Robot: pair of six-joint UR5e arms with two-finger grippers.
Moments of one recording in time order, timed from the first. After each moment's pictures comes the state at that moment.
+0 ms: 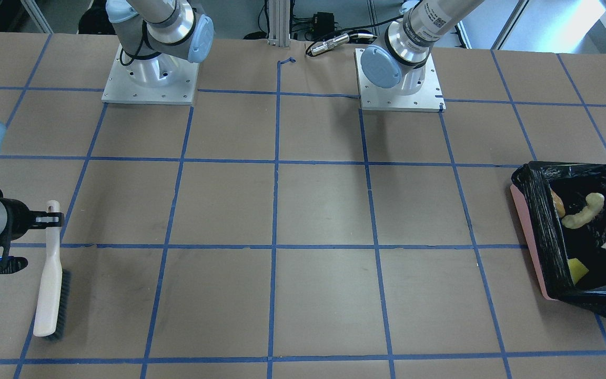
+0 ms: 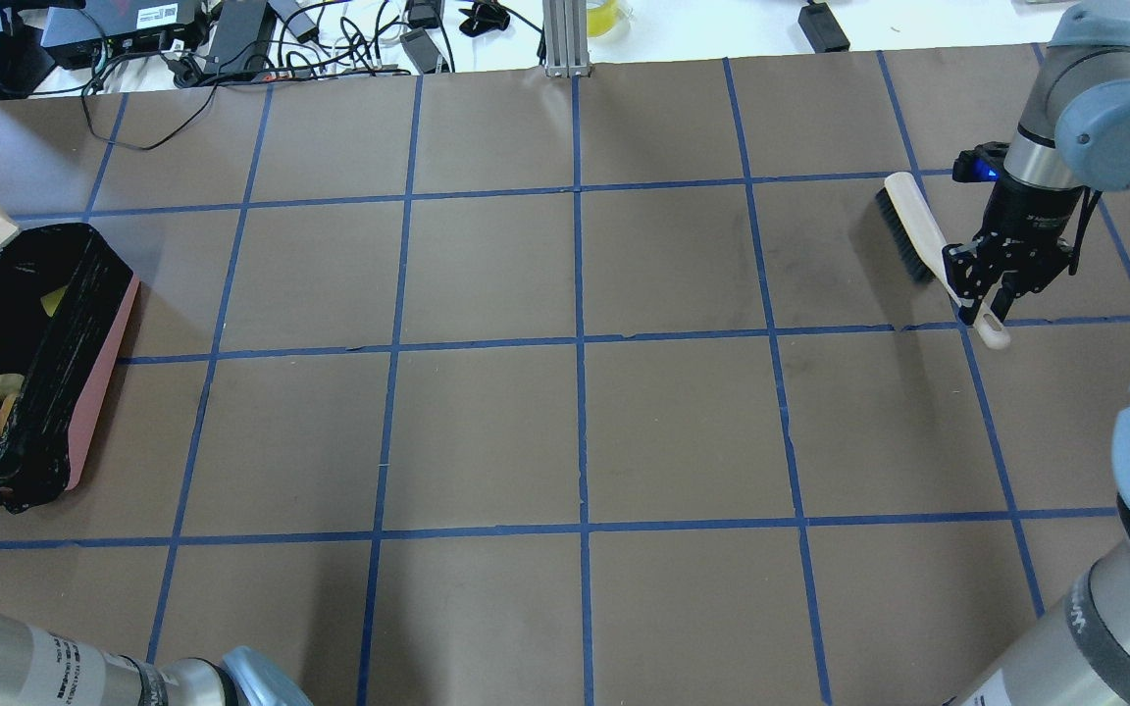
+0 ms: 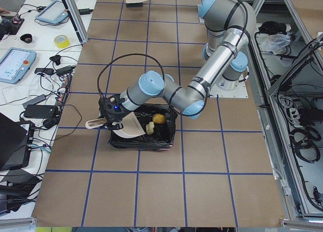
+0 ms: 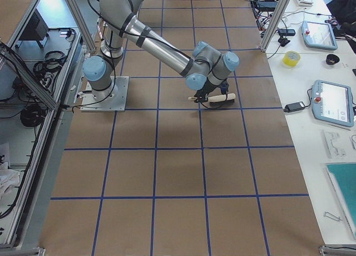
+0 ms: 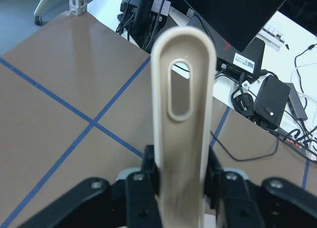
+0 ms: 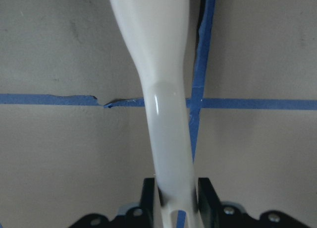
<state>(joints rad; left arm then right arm) -0.68 -1.99 -1.45 -0.57 1.11 0.10 1.21 -1.10 1.59 -1.68 -1.71 -0.36</state>
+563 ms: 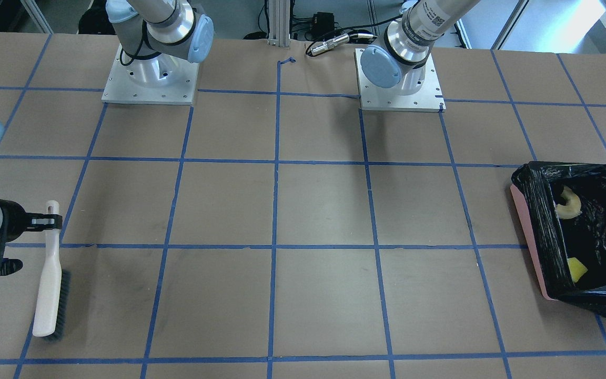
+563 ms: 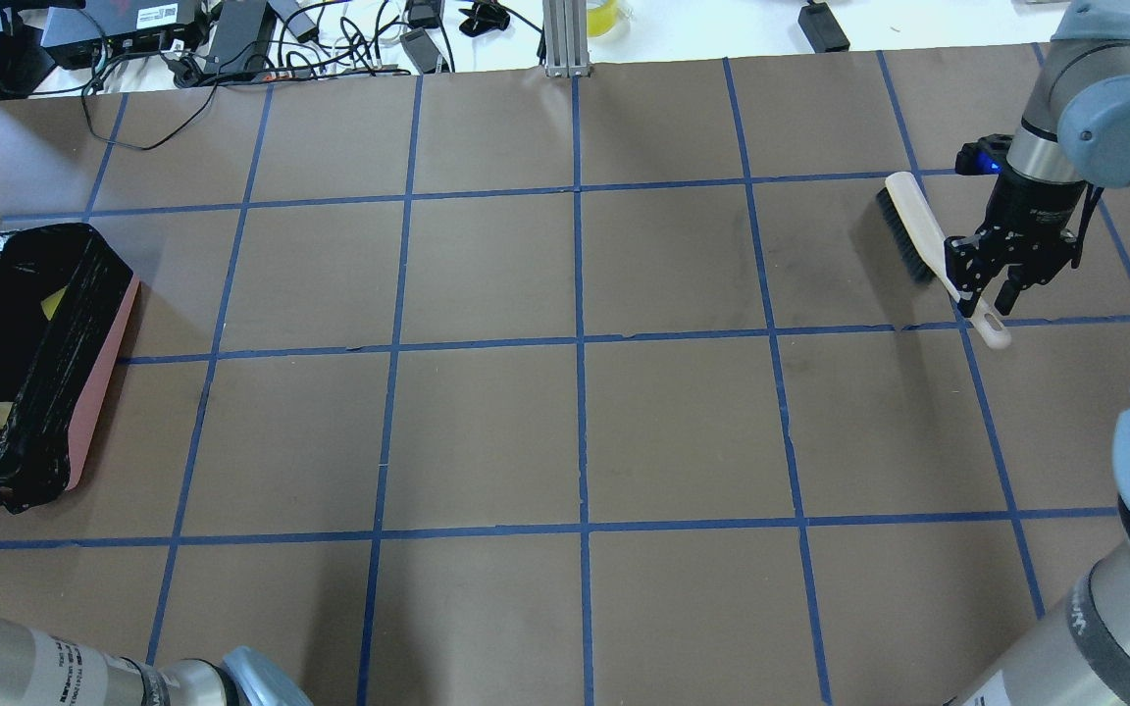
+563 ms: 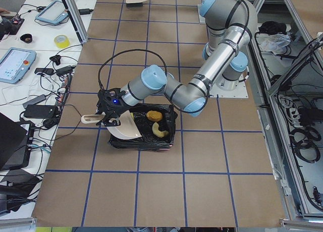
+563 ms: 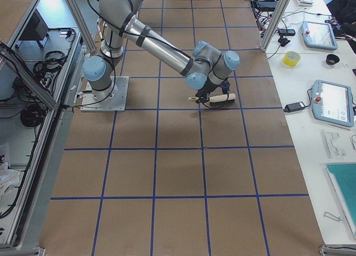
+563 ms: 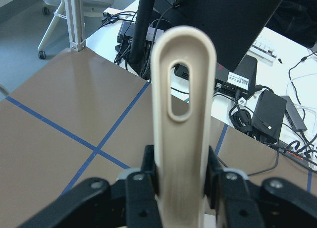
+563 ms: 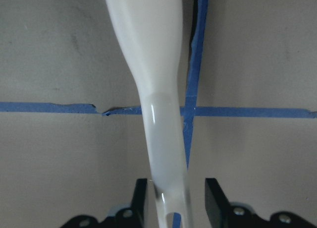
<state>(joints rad) -0.69 -1.98 -1.45 -0.49 1.11 0.12 1.21 -1.11 1.58 -1.70 -1.71 -0.37</state>
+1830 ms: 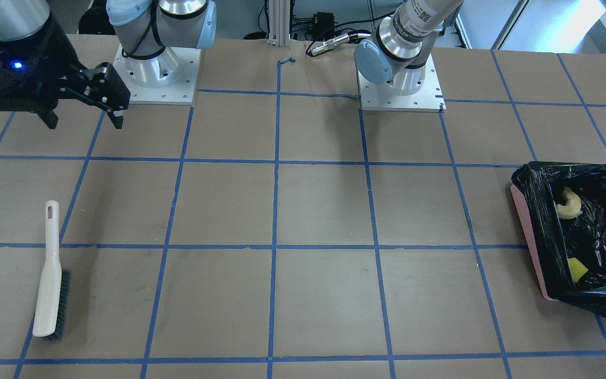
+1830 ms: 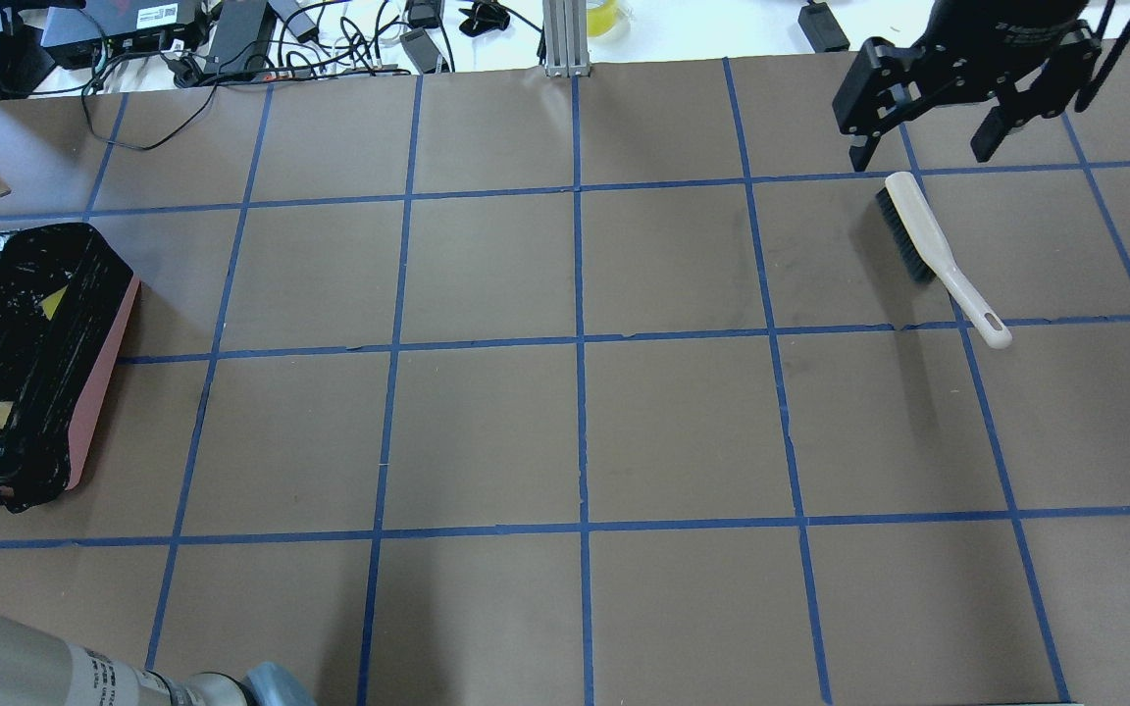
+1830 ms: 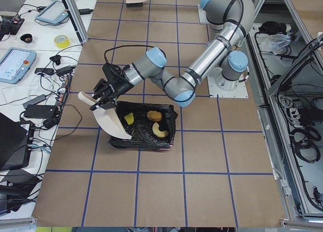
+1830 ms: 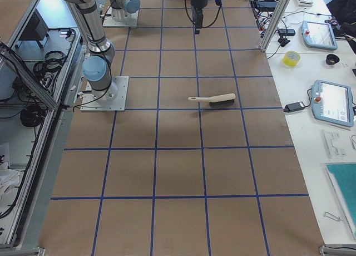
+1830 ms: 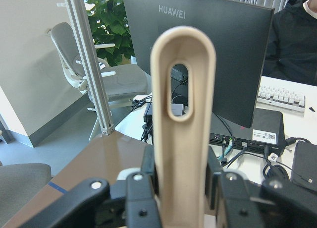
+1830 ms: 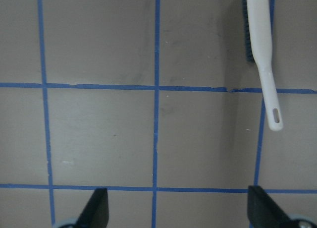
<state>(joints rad) -0.82 -1.95 -1.62 0.03 1.35 0.13 1.54 -1.53 1.40 -1.44 -1.56 -0.05</state>
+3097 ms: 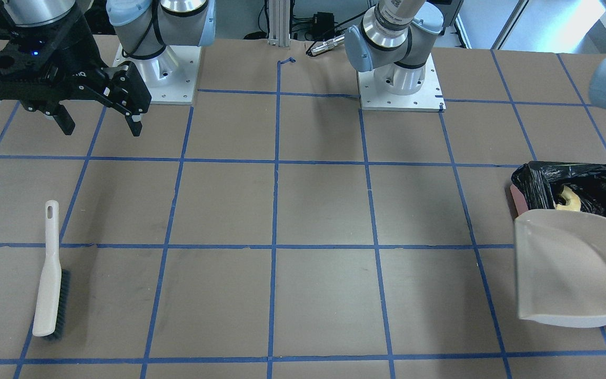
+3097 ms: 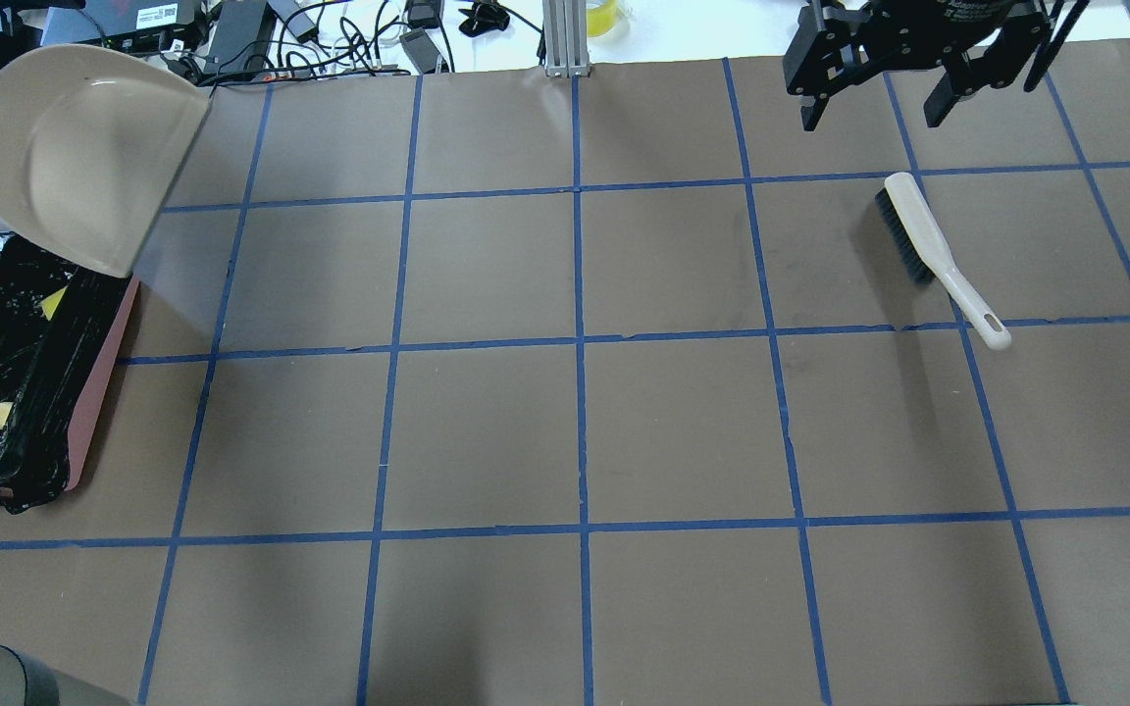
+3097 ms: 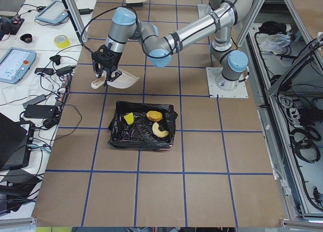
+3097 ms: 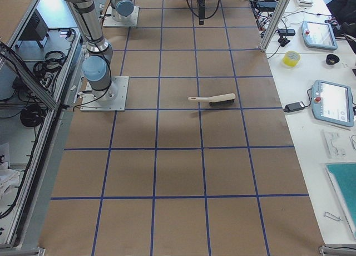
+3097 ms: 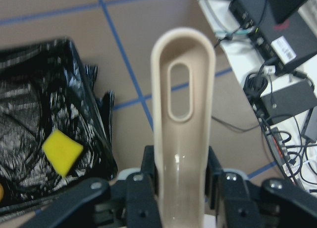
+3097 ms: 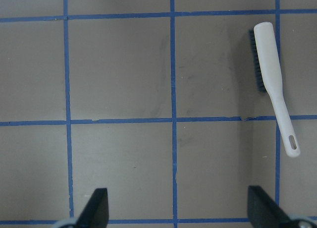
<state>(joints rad) -1.16 -1.89 -1.46 -0.83 1.74 -0.81 1.58 -1.52 1.39 -1.55 -1.56 0.03</state>
